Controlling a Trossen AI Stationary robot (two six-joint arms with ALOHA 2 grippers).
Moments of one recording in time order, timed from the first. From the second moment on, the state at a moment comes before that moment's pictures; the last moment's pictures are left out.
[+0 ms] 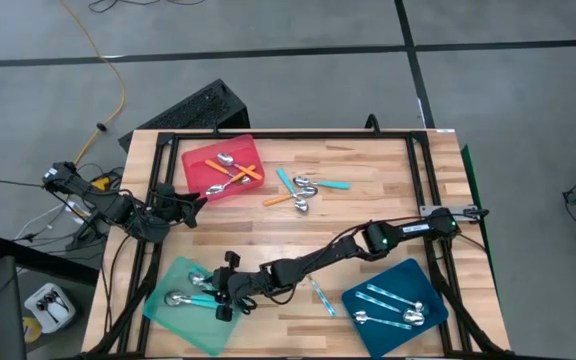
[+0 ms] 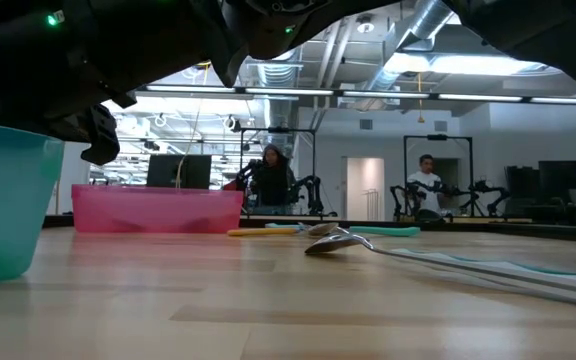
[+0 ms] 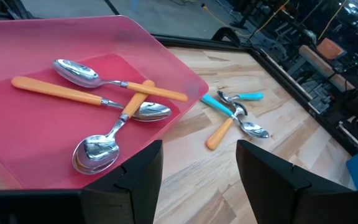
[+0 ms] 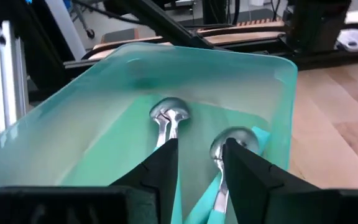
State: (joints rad) left arm -0.47 0.35 0.29 -0.73 -1.03 -1.27; right arm 0.32 2.72 2.31 0.06 0.29 0.26
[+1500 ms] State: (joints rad) left arm -0.47 0.35 0.29 -0.72 -0.94 -1.15; right arm 0.53 1.80 1.87 -1.56 0.56 0.83
